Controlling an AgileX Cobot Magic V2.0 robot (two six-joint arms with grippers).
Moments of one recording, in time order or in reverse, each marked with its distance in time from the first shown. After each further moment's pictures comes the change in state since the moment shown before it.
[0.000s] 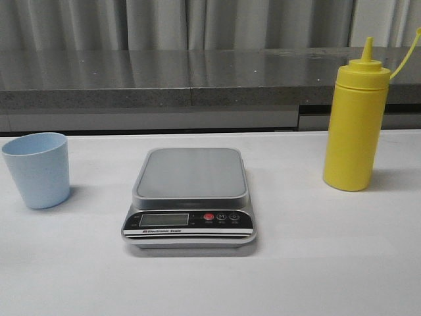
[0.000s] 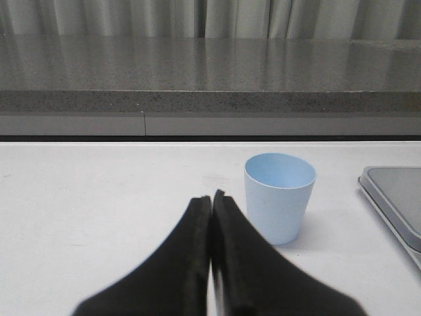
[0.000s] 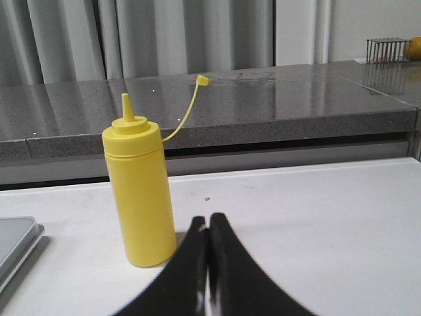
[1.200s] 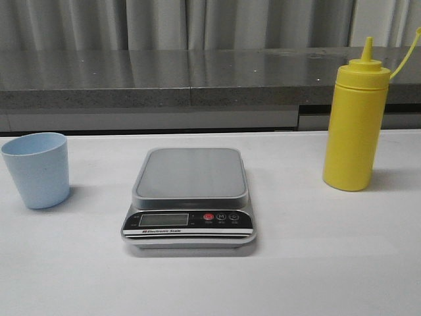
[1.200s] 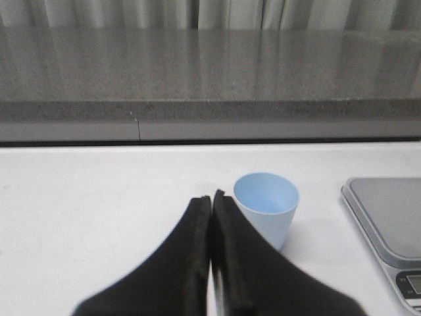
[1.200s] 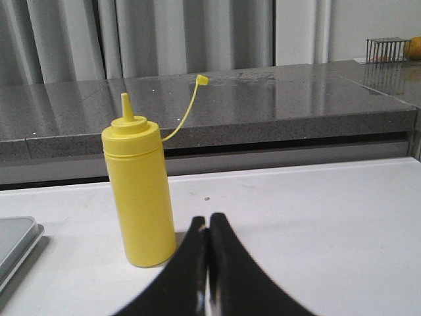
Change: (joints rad) left arm 0.000 0.220 -0.307 0.000 0.208 0.000; right arm 0.000 0.000 0.000 0.000 0.000 0.000
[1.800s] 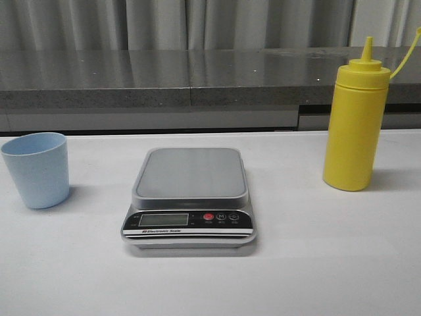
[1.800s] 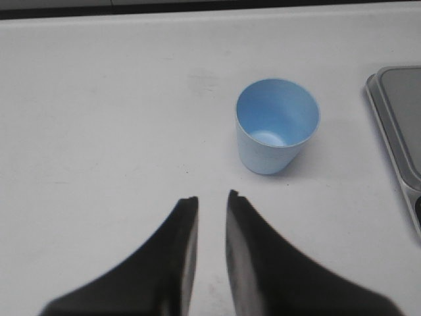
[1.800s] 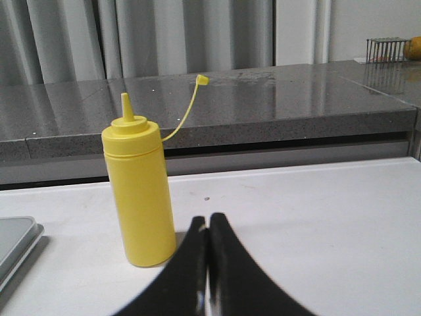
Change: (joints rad) left arm 0.000 0.661 -0.361 0.000 0.197 0.033; right arm 0.000 0.000 0.000 0.000 0.000 0.000
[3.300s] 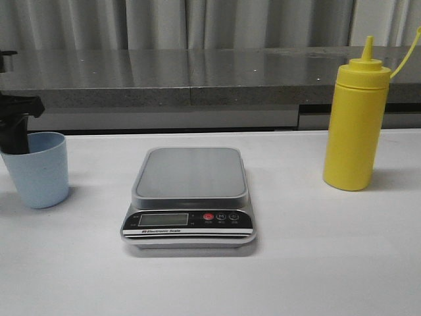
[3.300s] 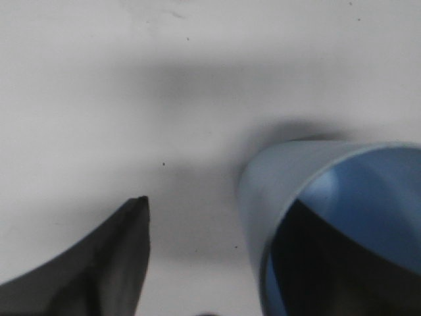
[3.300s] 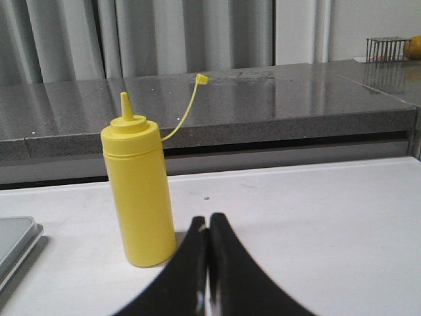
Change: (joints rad) left arm 0.000 1.009 -0.633 -0.105 0.237 0.027; right arm 0.000 0.000 0.000 0.000 0.000 0.000
